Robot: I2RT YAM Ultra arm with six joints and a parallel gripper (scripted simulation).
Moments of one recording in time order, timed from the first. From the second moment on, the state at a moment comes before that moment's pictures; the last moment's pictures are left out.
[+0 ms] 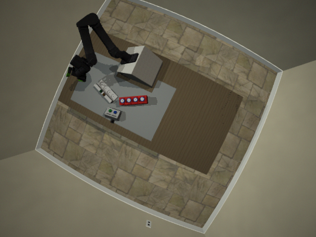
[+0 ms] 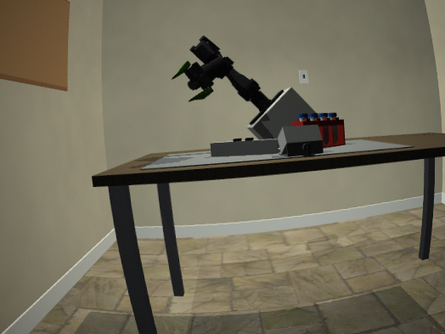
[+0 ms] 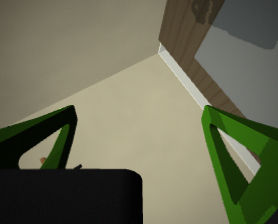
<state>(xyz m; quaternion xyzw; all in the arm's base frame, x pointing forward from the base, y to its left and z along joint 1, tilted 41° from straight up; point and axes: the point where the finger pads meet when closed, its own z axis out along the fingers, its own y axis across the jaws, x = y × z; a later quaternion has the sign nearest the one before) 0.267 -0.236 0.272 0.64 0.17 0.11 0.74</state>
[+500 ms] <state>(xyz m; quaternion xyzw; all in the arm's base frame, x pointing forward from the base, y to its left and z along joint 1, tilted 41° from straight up) 0.267 -0.236 0.272 0.64 0.17 0.11 0.74</state>
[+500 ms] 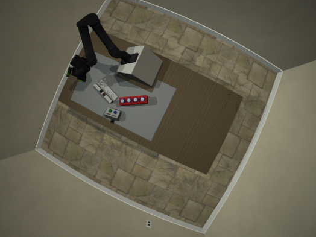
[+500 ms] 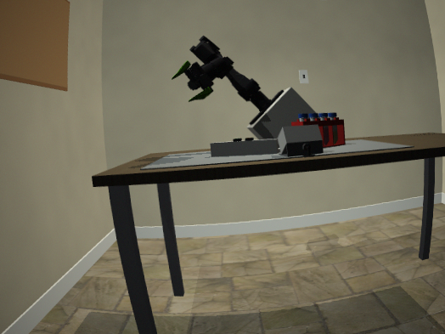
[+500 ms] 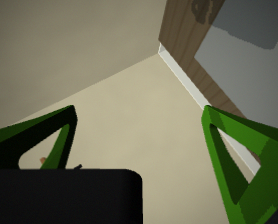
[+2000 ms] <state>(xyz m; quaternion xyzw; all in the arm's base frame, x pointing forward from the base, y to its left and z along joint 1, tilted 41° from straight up) 0.290 -0.229 0.254 0.65 0.23 0.08 0.72</state>
